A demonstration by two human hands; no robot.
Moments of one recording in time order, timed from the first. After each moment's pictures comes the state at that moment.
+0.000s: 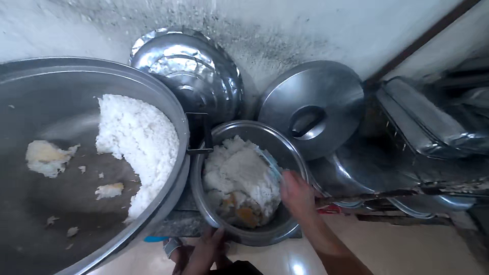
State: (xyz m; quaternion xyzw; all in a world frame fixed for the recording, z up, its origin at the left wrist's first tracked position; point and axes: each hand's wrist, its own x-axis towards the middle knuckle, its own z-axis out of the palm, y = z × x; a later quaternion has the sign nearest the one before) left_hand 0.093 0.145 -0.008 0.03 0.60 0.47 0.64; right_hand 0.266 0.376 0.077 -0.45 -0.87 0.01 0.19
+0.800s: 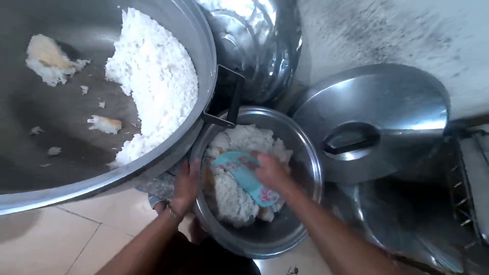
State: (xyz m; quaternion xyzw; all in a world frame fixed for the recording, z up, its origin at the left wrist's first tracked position) left_hand 0.049 0.216 -0.013 0.02 0.81 0.47 0.36; right_hand 0.160 0.435 0.067 -0.27 -0.90 0.29 -0.16
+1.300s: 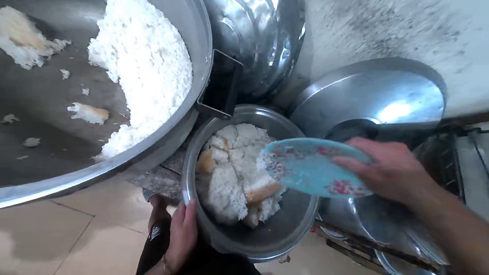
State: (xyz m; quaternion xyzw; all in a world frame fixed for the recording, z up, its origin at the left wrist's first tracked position) left_hand 0.145 0.161 -0.024 0.00 0.76 0.57 0.32; right_hand 0.242 0.512 0.217 -0.17 -0.98 0.13 -0.04
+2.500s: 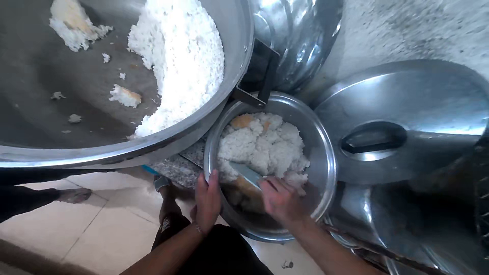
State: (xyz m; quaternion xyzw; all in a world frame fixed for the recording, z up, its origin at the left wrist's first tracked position) left_hand 0.128 0.202 -0.033 -0.08 0.76 0.58 0.27; right_hand 0.241 0.373 0.025 -0.06 -0.99 0.11 0.10
